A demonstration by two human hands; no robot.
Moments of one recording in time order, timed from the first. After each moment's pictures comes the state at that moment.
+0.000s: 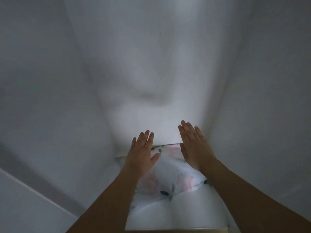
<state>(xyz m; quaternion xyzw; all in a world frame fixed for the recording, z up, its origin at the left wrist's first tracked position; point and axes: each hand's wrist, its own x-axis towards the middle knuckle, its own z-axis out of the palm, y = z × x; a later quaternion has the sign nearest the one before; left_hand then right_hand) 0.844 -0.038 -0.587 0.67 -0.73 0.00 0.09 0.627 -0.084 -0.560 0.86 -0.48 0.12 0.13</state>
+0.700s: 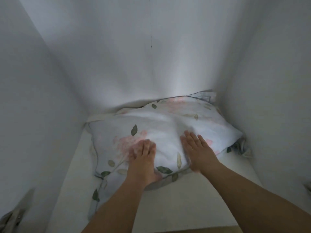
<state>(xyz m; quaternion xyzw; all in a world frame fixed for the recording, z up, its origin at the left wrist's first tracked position) 0.832 -0.112 -1.058 0.70 -0.71 -0.10 -0.04 0.618 -0.172 -1.039 0.85 -0.52 -0.10 0.01</state>
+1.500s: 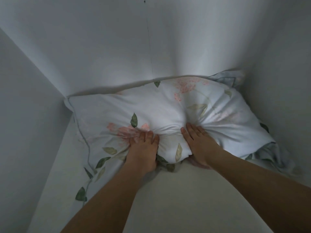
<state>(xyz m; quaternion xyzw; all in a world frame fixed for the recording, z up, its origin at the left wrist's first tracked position) 0.851 -0.215 -1.119 0.65 -0.75 -0.05 -0.16 0.628 -0.273 -1.135 0.89 -0.44 -0.10 -0.02</state>
